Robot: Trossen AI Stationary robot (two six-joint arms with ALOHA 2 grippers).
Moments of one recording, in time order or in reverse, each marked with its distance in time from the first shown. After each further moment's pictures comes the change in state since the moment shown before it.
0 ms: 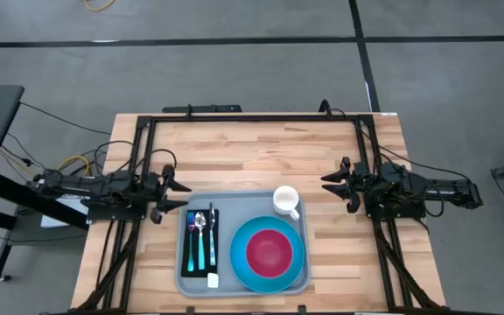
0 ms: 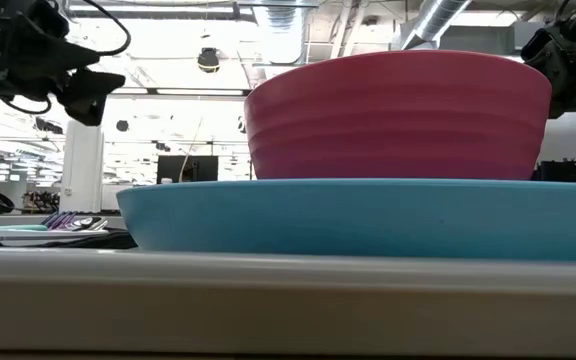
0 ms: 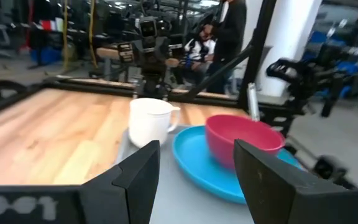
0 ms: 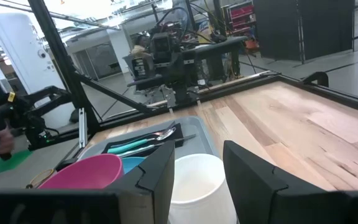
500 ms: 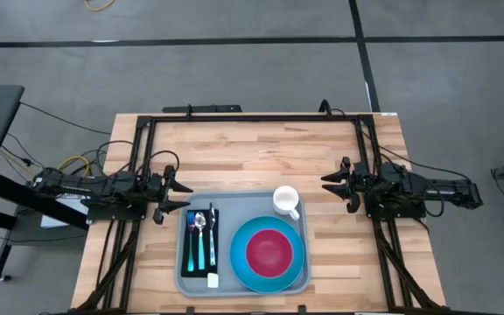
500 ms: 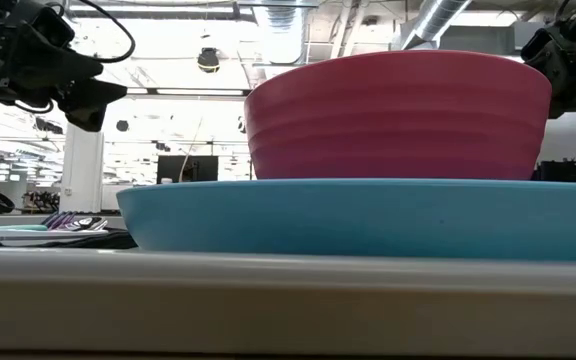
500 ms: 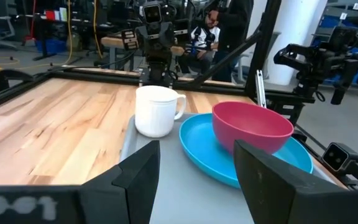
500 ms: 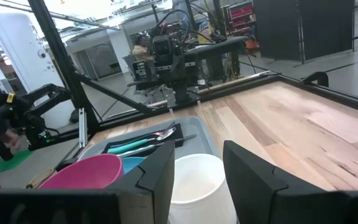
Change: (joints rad) left arm 0.000 0.059 0.000 0.001 -0.022 0.025; right arm 0.000 0.000 0.000 0.000 0.000 0.000
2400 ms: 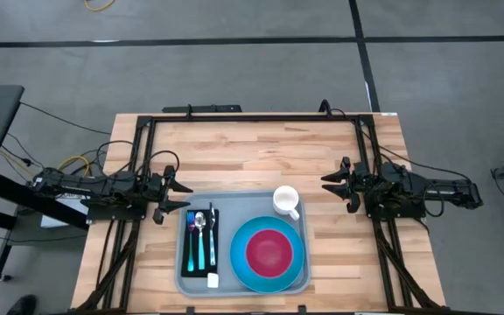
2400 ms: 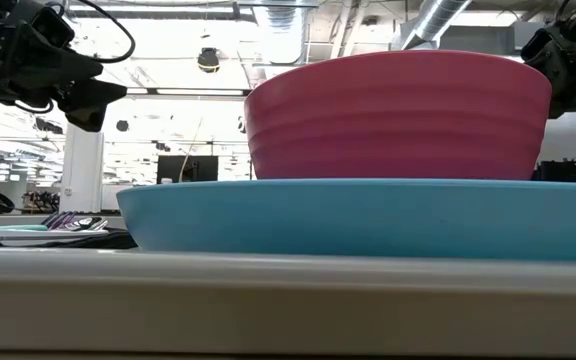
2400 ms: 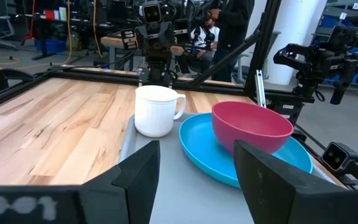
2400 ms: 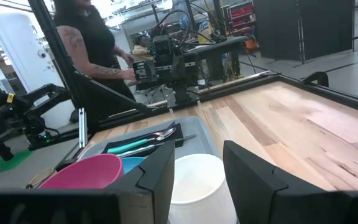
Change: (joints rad) left arm 0.000 0.000 -0.001 -0.002 0.002 -0.005; right arm 0.000 0.000 0.000 0.000 0.000 0.000
